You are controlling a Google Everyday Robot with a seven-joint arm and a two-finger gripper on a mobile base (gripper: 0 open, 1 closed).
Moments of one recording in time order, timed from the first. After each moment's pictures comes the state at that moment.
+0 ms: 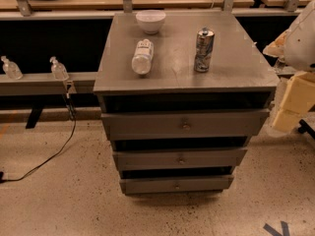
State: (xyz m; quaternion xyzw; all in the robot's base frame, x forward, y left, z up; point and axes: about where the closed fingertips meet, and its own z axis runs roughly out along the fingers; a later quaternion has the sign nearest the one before) arm 0.438 -0.216 0.977 -0.60 0.78 -0.04 0.16
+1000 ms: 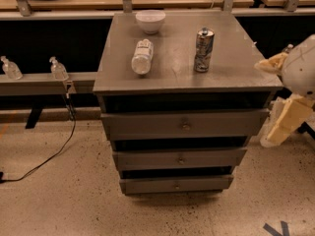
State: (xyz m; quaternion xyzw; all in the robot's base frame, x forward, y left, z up) arm 0.458 -0.221 0.928 -0.63 0.74 0.02 0.24
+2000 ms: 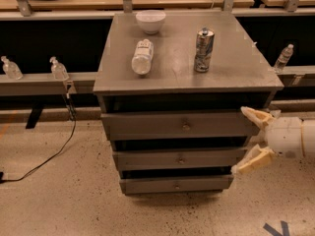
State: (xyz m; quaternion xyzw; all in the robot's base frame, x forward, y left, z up) arm 0.487 -0.223 0.775 -0.53 0.69 0.19 0.46
